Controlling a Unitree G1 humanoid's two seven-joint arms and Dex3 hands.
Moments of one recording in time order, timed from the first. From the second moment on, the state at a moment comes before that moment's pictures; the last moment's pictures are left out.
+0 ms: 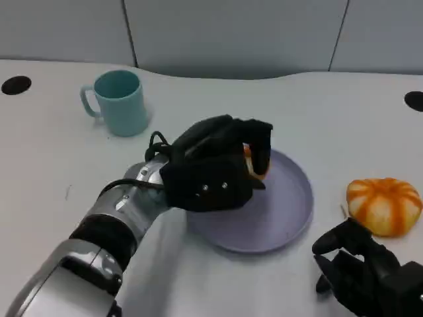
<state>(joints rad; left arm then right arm) -0.87 0.02 -0.41 1.11 0.49 -0.58 -0.06 0.17 0.00 0.07 0.10 -0.06 -0.13 0.07</state>
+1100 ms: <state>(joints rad) -0.88 0.12 -0.34 1.05 0.33 -0.69 -0.30 0.17 0.01 0.09 0.10 -0.07 -0.13 0.05</state>
